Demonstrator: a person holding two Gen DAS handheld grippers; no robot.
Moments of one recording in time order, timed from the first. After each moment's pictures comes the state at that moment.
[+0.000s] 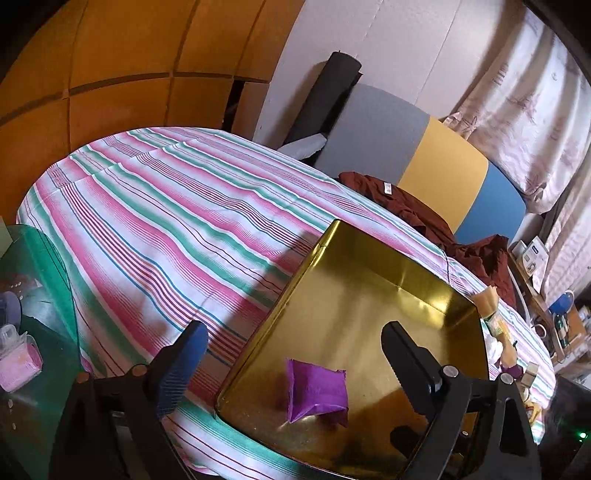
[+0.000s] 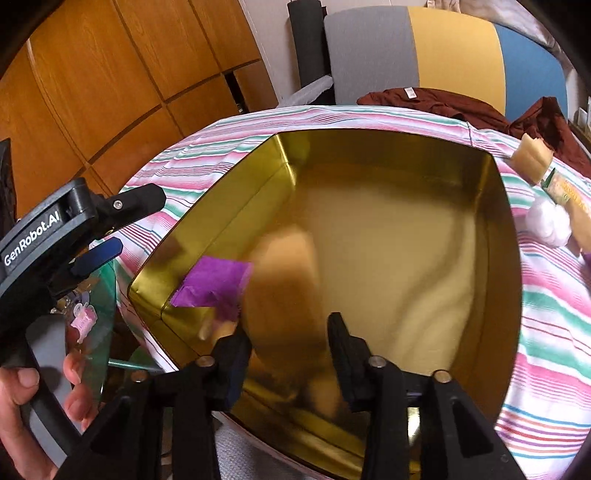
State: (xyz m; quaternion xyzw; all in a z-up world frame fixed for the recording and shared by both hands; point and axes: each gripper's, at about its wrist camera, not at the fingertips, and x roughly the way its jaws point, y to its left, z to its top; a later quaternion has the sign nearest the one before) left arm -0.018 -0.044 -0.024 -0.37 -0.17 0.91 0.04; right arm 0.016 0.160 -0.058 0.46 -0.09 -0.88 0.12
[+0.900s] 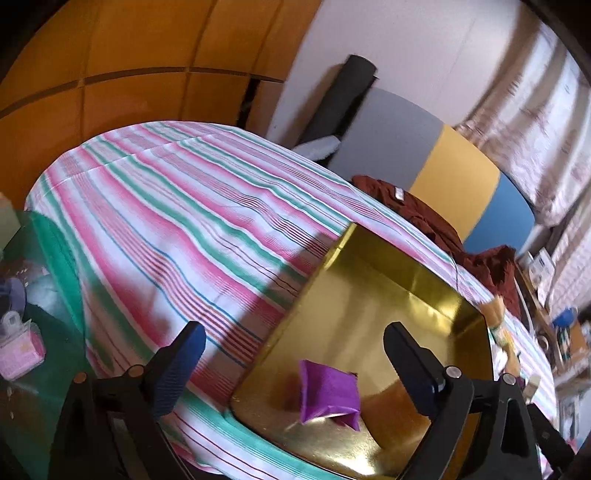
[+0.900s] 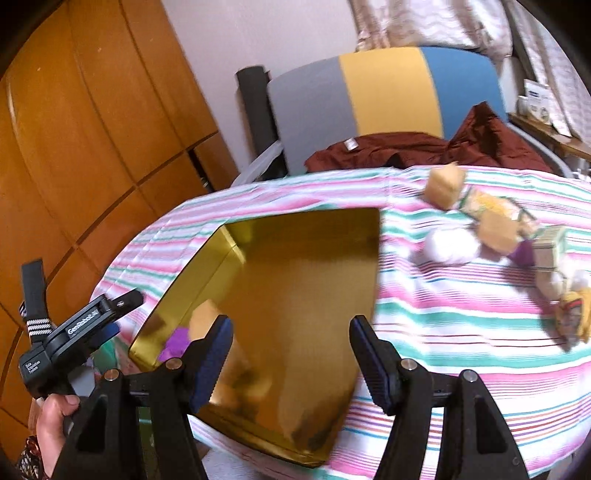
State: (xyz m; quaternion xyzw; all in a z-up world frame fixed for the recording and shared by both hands) left arm -0.019 -0.058 -0.030 -0.37 -0.19 0.91 0.01; right arm 0.062 0.246 0.000 0.35 -0.16 -0.92 0.03
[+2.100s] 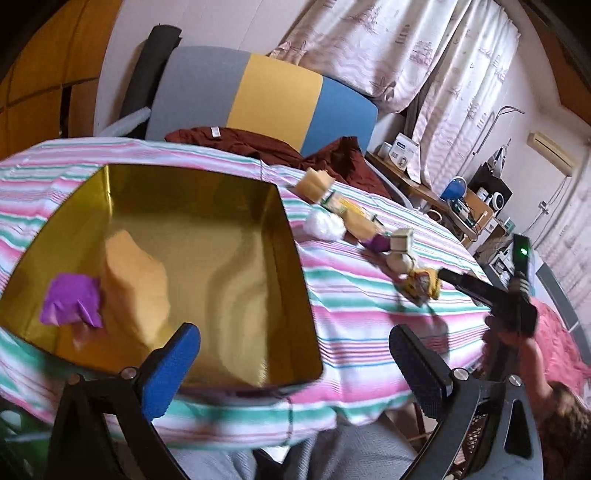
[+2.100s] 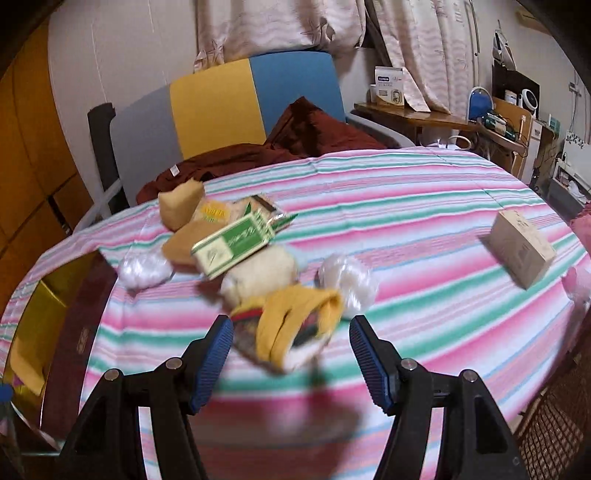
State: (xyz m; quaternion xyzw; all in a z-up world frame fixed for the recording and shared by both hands) left arm 0.073 0.122 -0.025 -0.39 -0.07 0.86 0.33; right arm 0.133 0.483 -0.033 0.35 -0.16 -0.90 -0.21
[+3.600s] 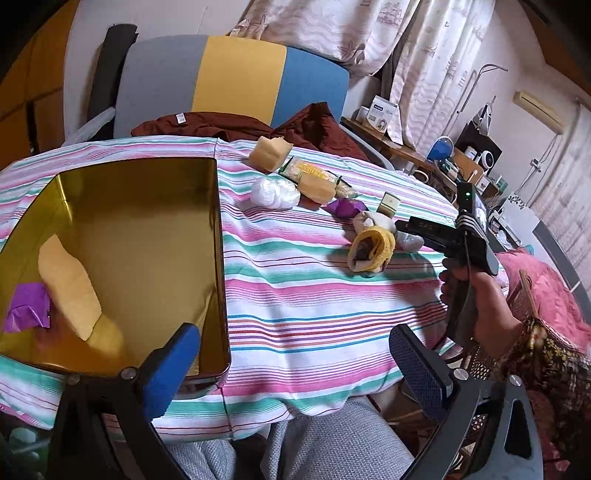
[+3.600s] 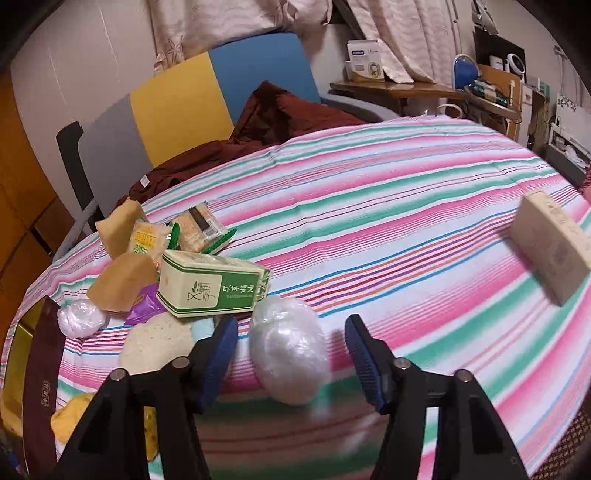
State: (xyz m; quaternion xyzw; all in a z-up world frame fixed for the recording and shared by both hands) left arm 0.096 0.183 -0.023 -0.41 0.00 0.84 0.35; right arm 0.093 0.561 -0.076 0.36 -0.22 -0.88 -0.22
